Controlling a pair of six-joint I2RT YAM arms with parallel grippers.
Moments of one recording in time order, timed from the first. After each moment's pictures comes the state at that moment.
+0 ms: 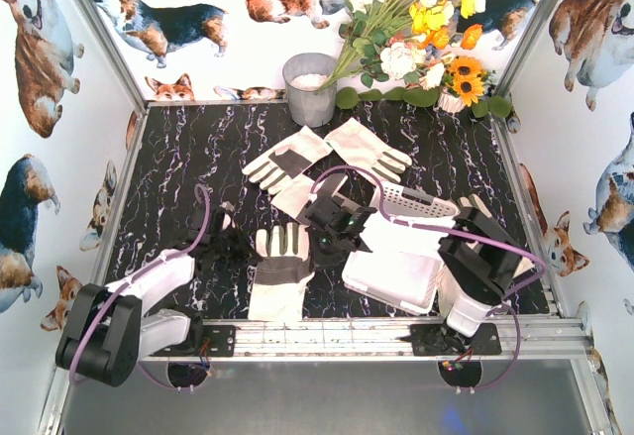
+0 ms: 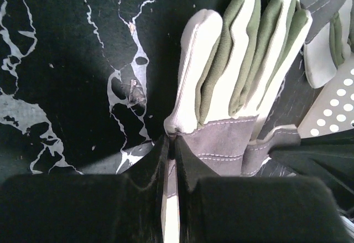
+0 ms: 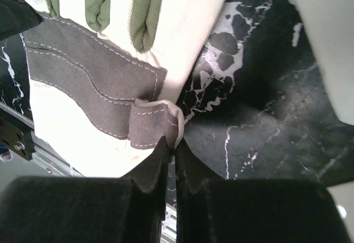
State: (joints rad) left arm -0.27 1.15 0.36 -0.15 0.35 -0.75; right arm 0.93 1.70 1.00 -0.37 -0.17 0.73
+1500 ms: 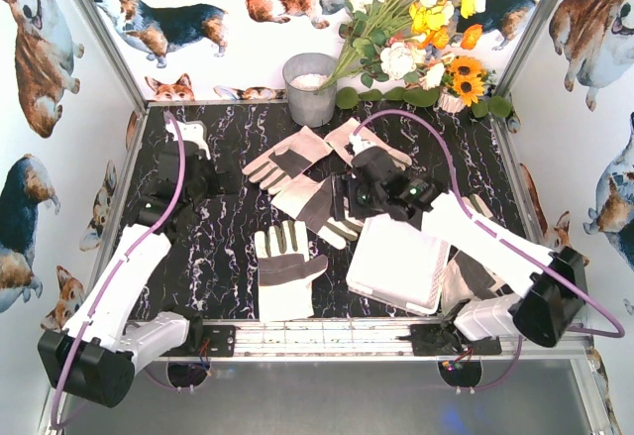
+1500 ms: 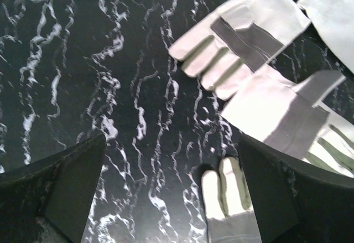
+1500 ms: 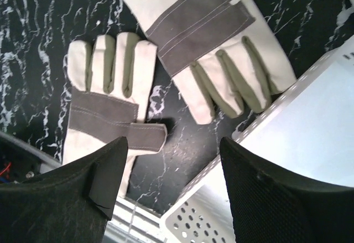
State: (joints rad) left arm -0.26 1.03 0.98 -0.50 -0.16 -0.30; right arm 0.75 1.32 1.16 -0.63 0.04 0.49
